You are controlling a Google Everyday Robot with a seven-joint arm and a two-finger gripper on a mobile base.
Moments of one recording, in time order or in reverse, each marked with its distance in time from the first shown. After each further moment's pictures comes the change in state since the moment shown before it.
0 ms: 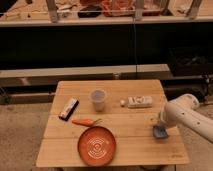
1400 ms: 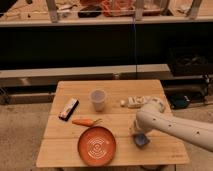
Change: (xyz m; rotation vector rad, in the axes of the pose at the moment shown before) arm -0.060 -0.082 0.026 -0.005 -0.087 -0.248
